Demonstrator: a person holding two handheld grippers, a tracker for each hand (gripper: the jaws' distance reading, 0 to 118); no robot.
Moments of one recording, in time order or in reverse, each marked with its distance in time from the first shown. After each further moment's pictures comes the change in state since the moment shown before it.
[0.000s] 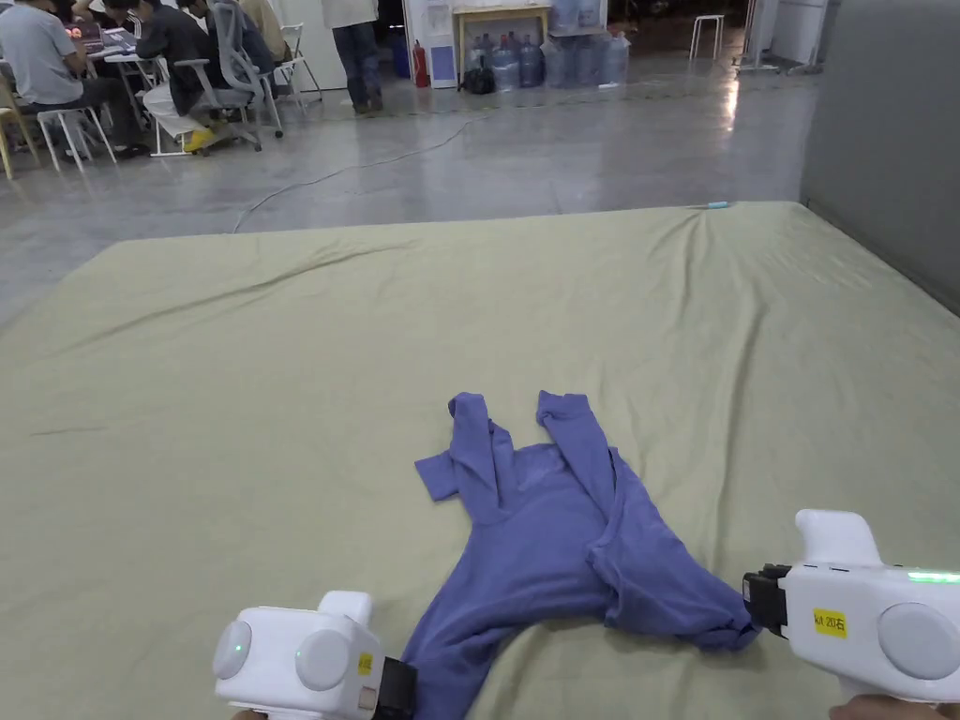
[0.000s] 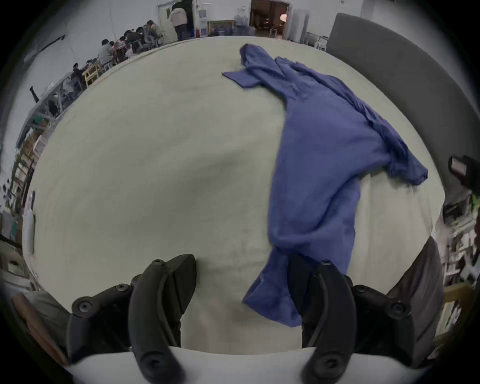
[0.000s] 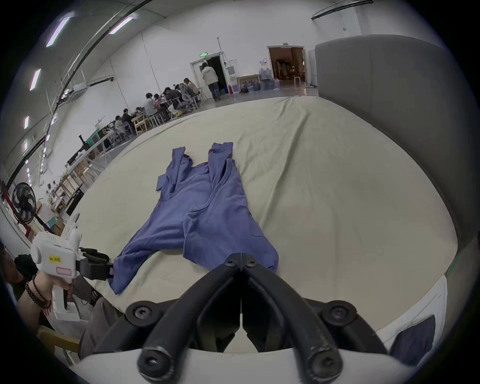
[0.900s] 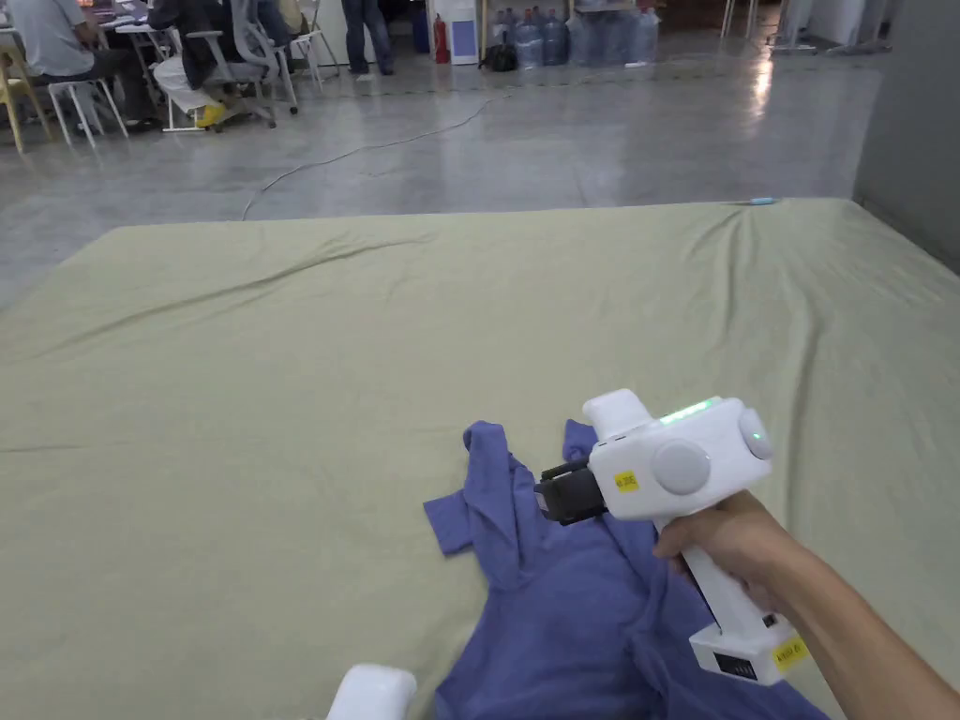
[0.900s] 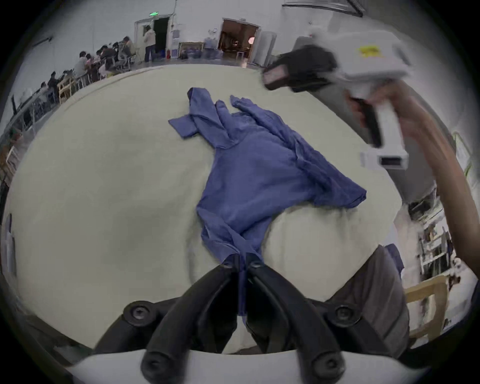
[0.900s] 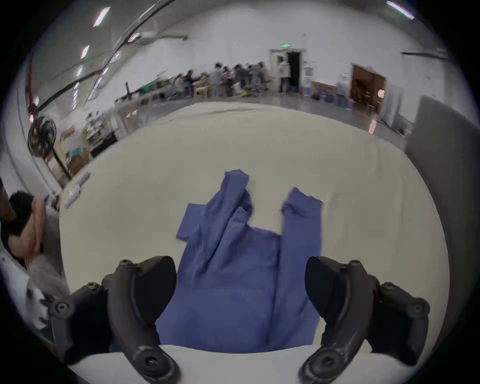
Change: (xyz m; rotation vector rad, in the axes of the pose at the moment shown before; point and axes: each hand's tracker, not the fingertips) left arm 0.018 0.022 0.044 0.146 -0.264 -0.012; right arm -0.129 0.195 -0.219 -0.094 0.204 0.491
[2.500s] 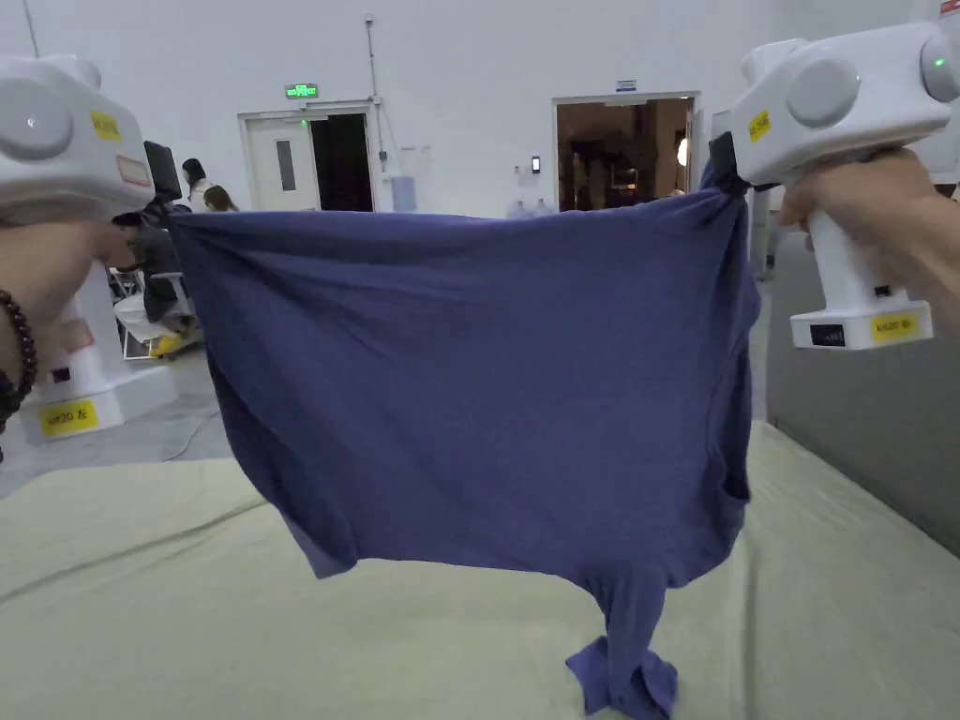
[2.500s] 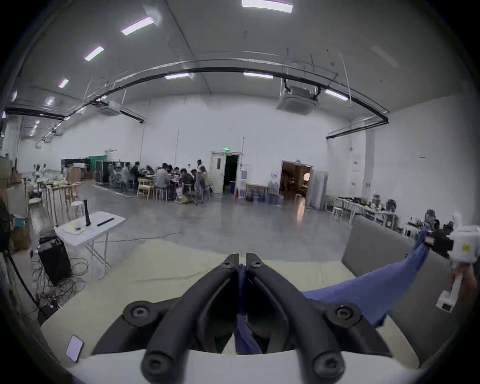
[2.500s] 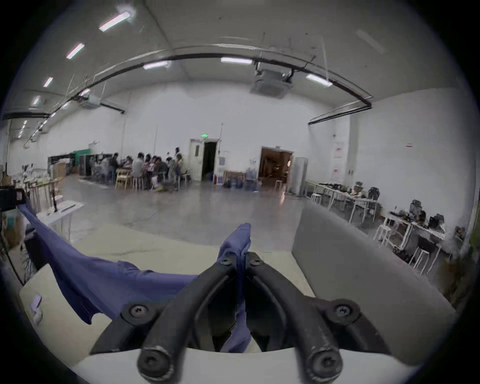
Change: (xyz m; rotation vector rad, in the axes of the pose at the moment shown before) left arm -0.001 0.450 0.329 0.940 0.396 0.073; right arm 0.167 0.262 0.391 0.597 -0.581 -0.205
